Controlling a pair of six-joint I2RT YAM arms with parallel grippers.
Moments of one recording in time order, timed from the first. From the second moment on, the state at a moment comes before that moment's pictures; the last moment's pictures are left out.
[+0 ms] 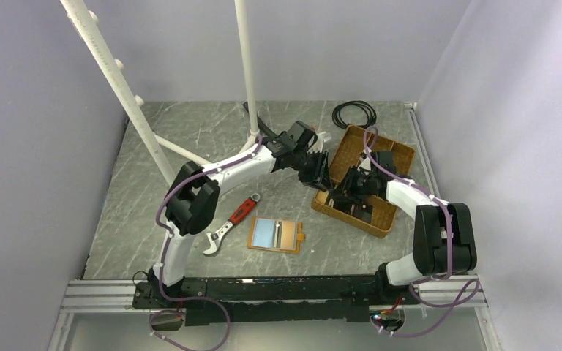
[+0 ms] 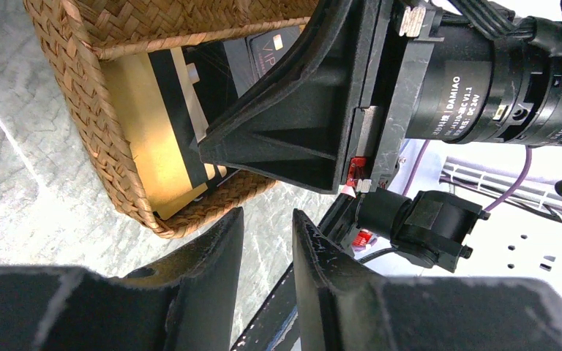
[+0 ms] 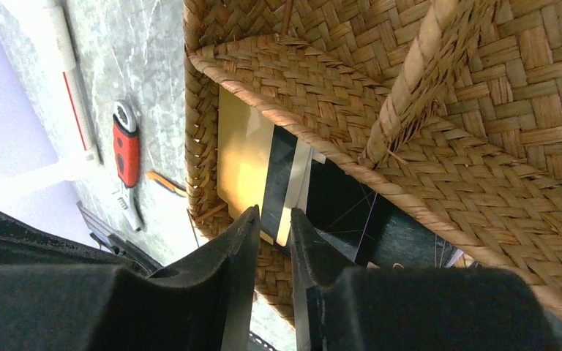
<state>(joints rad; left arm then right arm) -0.81 2.10 1.75 -0.45 0.55 -0.63 0.06 1.46 0.73 -0.27 -0.55 0.54</state>
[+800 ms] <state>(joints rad) -0.81 2.10 1.74 -0.44 0.55 -0.63 0.06 1.48 0.74 -0.22 -0.52 0.57</state>
